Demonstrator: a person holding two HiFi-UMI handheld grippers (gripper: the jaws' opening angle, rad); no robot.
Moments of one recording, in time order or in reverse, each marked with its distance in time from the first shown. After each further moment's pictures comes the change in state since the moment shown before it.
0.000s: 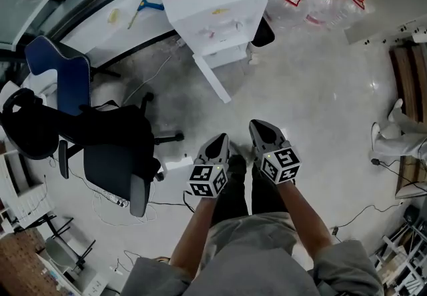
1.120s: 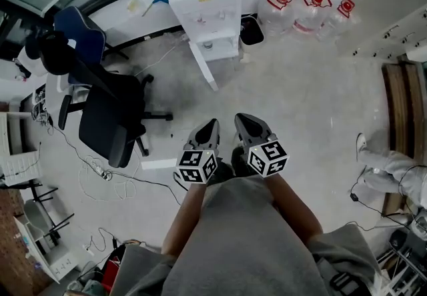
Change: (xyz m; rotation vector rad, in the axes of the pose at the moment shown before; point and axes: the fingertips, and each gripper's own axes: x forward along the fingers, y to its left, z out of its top) left arm -0.103 -0.177 -0.016 0.064 -0.179 0.099; right arm -0.201 0.042 0.017 -0.080 -0.083 0.200
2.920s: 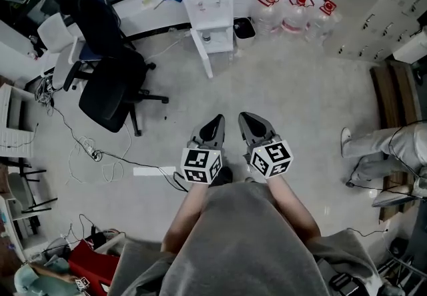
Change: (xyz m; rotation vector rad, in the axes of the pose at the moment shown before) left arm -0.201 -0.179 -0.101 0.178 -0.216 -0.023; right arm -0.253 0.111 -0.078 -0.143 -0.139 0.040
